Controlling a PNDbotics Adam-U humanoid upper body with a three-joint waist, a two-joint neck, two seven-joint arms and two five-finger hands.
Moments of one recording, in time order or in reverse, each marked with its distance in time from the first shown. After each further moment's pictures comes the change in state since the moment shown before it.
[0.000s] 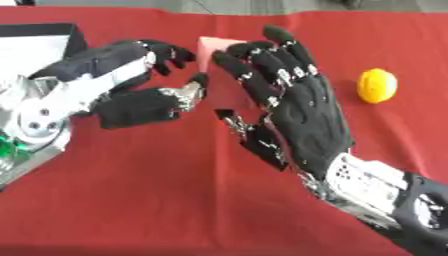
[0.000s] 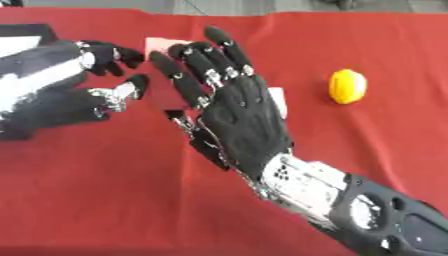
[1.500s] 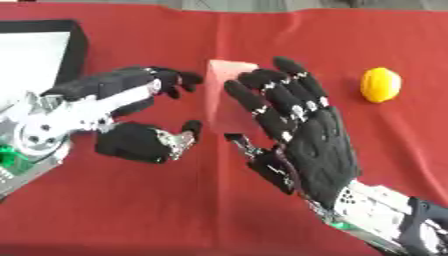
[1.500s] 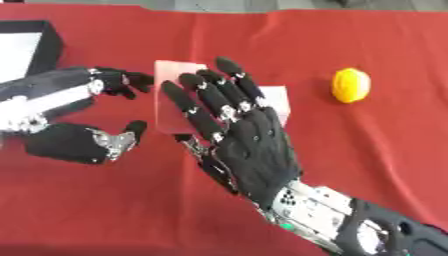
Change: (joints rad) left arm 0.064 0.043 -0.004 0.002 0.053 -0.136 0.007; right arm 0.062 -0.001 0.049 0.000 0.017 -0.016 -0.106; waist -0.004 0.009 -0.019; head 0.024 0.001
